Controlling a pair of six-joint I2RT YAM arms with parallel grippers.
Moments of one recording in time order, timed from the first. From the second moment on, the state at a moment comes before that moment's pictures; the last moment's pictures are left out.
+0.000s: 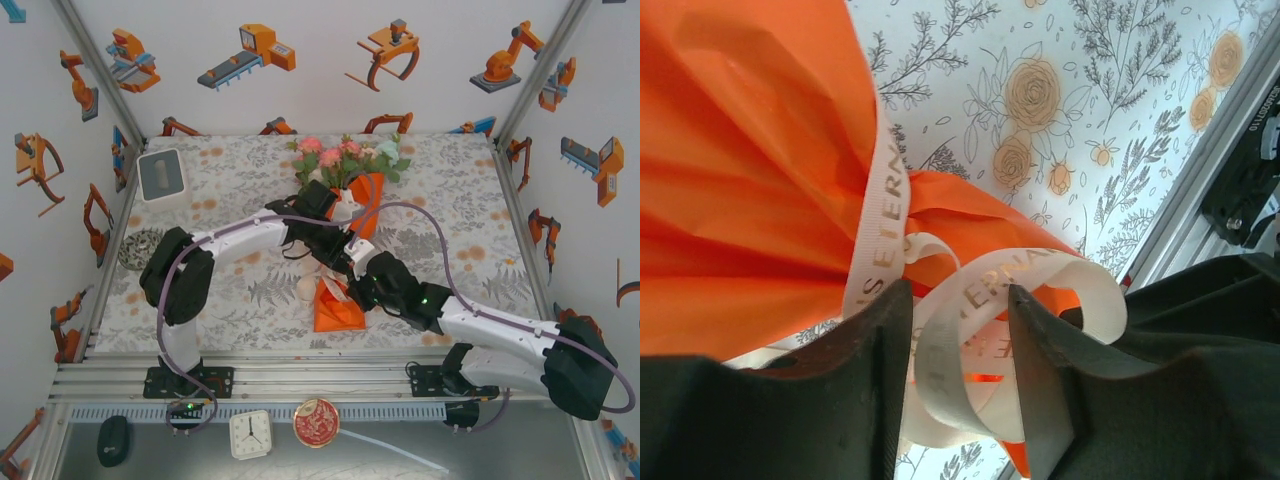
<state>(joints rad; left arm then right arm) -0.84 1.88 1.39 -0.49 0.45 -0.09 0.92 1.08 0.52 -0.07 0.01 0.17</state>
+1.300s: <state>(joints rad) -0.89 1.76 1.26 -0.37 0.48 -0.27 0.90 1.08 0.49 -0.05 -0.03 0.17</state>
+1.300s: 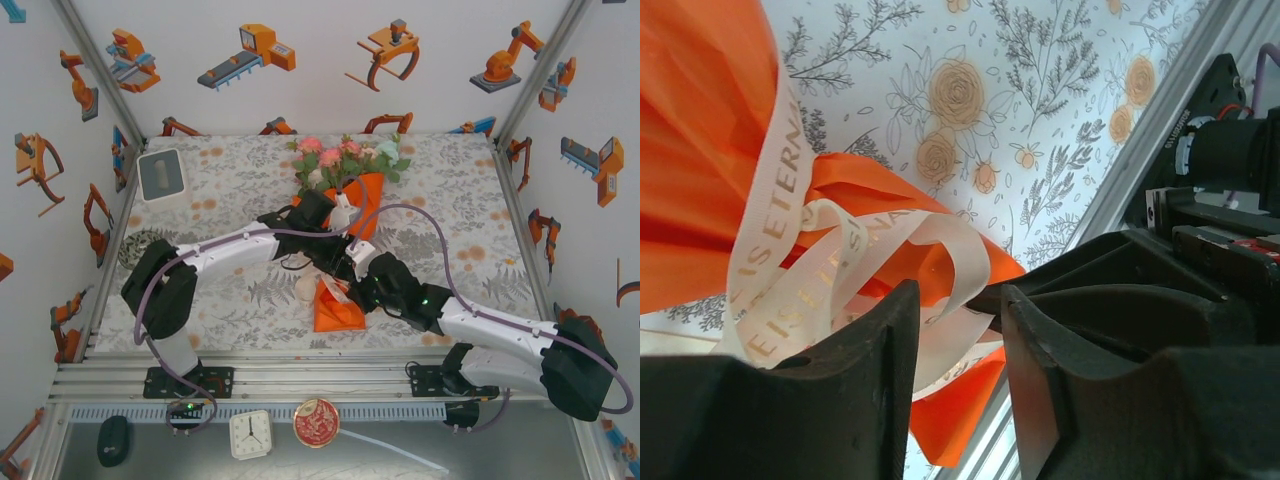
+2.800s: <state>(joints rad) -0.56 1.28 0.90 -0.12 0.34 -0.87 0.90 1.05 0.46 -0.04 -0.03 0.17</state>
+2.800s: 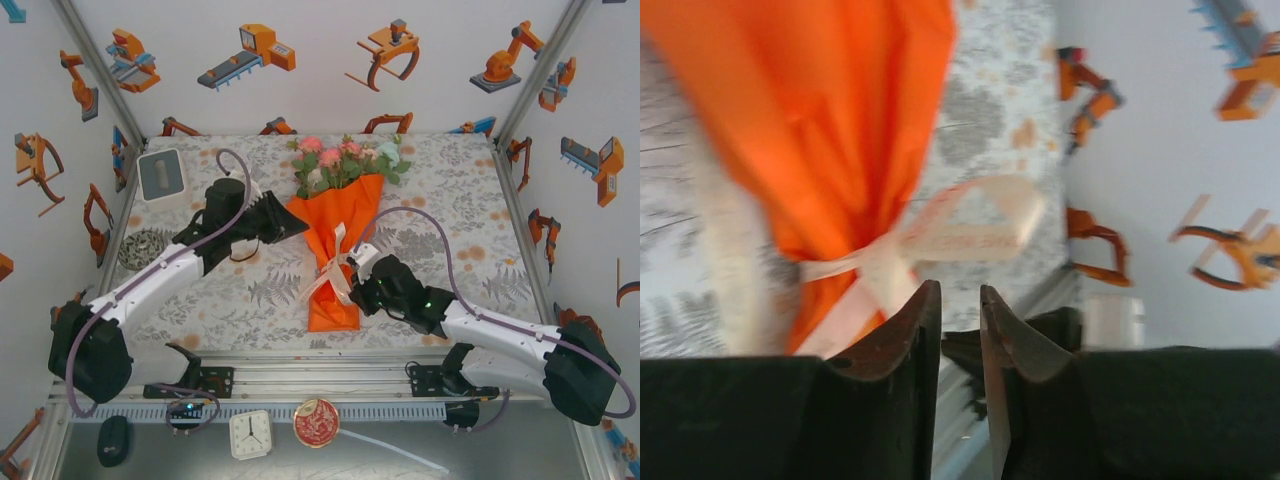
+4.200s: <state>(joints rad) -0.80 1.53 0.99 0.20 0.39 -0.64 0.89 1.07 0.46 -0.04 -0.03 0.18</state>
